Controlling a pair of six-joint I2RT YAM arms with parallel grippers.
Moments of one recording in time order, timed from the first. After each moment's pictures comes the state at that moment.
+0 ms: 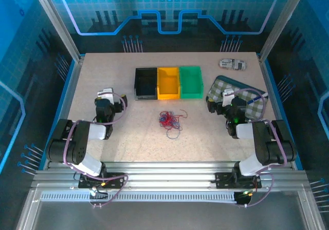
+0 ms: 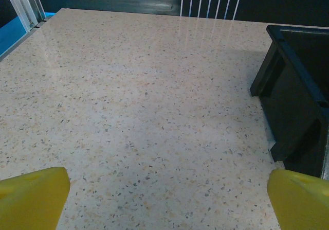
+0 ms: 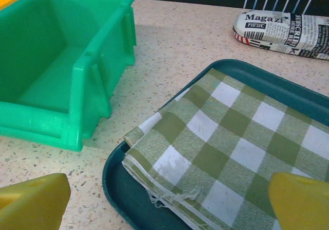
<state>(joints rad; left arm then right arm) -0.04 1.54 0.38 0.84 -0.17 -0.11 0.04 1.53 0.39 0.75 -0.10 -0.07</state>
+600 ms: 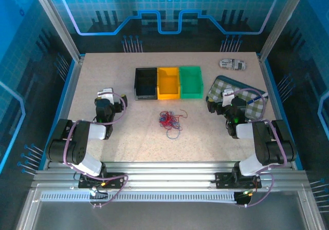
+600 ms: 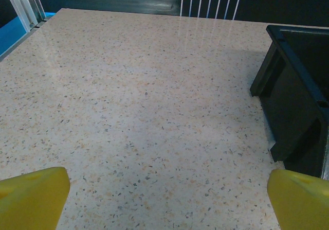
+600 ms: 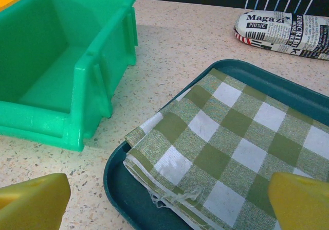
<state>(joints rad) -0.04 1.54 0.38 0.84 -0.17 -0.11 0.04 1.53 0.39 0.75 -0.10 -0.07</state>
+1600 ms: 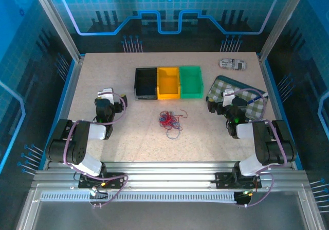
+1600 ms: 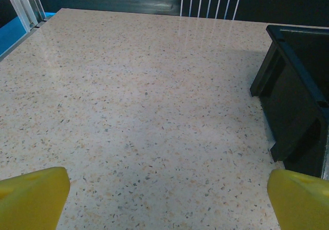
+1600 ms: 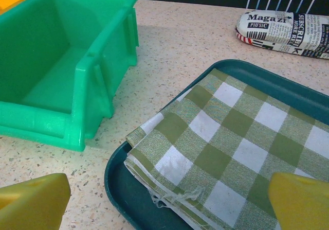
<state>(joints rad) -0.04 1.55 0.38 0.84 -0.17 -0.11 0.04 1.53 0.39 0.75 -0.12 -0.07</state>
